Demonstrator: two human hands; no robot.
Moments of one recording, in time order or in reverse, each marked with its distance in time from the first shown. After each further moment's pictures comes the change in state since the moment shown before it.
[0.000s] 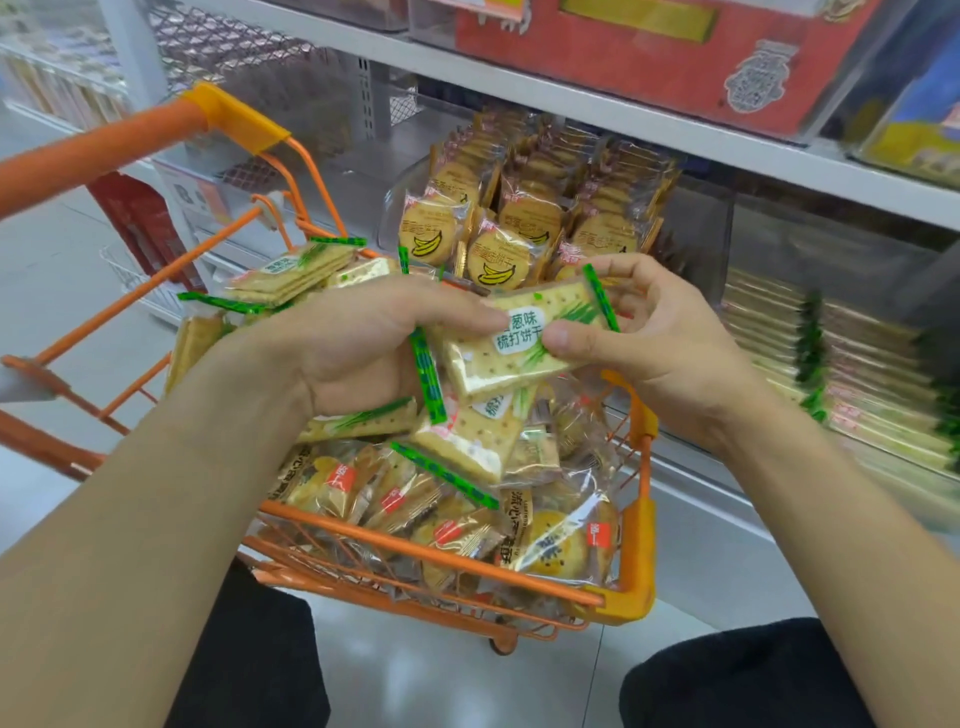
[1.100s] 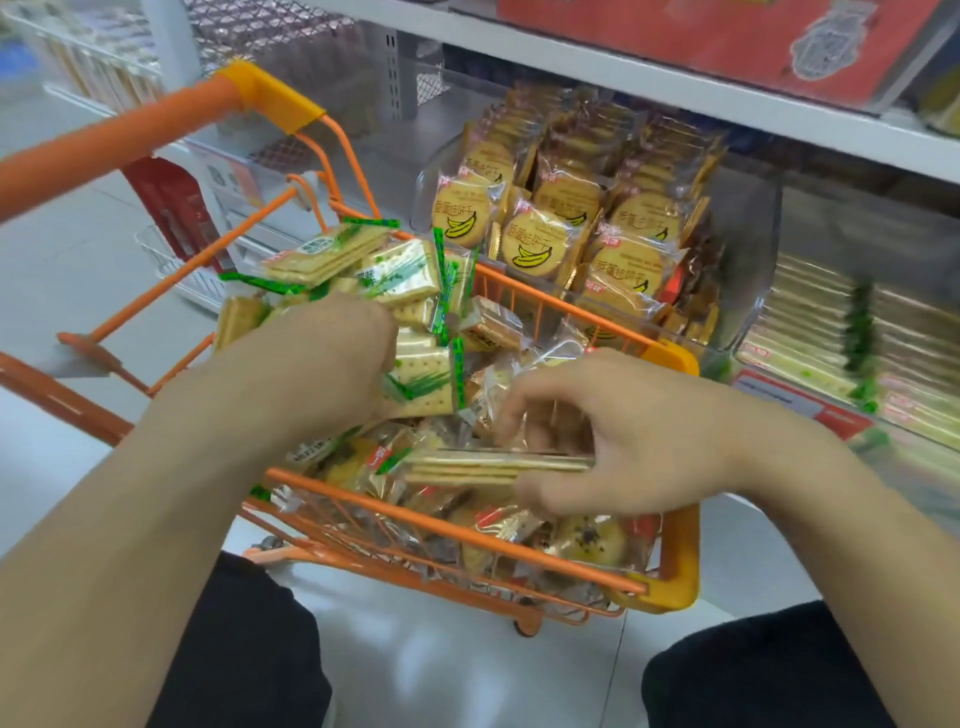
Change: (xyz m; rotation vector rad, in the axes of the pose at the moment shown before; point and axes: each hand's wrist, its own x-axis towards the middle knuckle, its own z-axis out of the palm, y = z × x) left_hand -0.033 -0.018 -0.033 1.700 0.502 -0.308; right_hand -0.027 -0.017 0.046 -0.956 -0.681 -0.146
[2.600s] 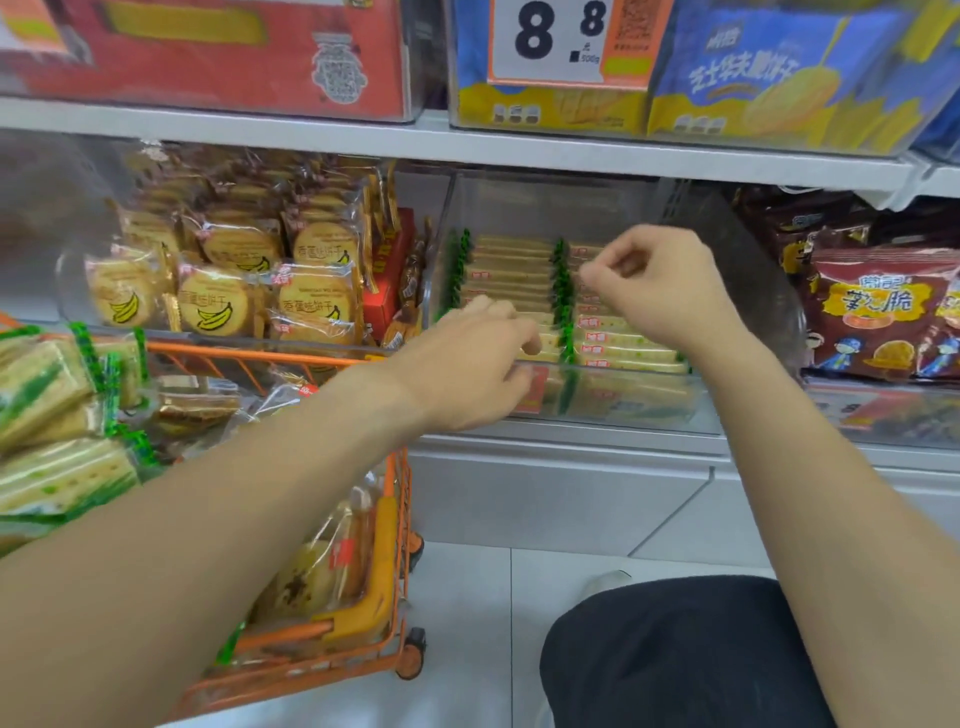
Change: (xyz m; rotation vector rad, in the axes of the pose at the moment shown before) left_hand 0.072 0.277 -0.003 -0.189 0.210 0.892; right_hand -0.177 0.183 -0.053 0.140 1.159 0.704
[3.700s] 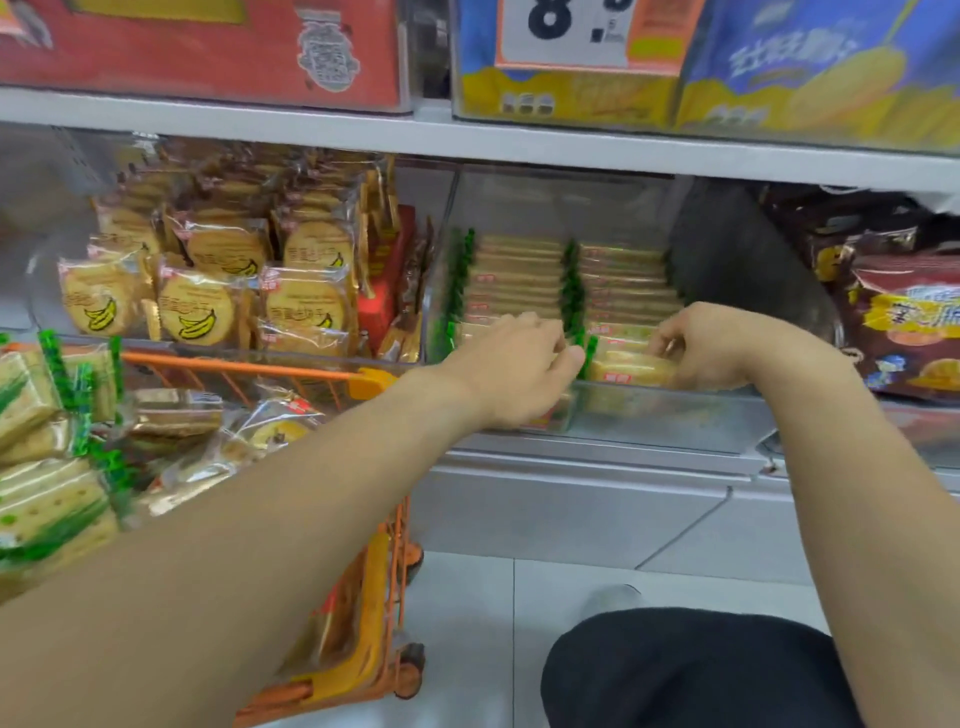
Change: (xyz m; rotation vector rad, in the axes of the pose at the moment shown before) left_hand 0.046 -0.001 0.031 -0.082 -0.079 -0.129; right_hand 0.022 0.057 -0.011 -0.637 -0.628 0.185
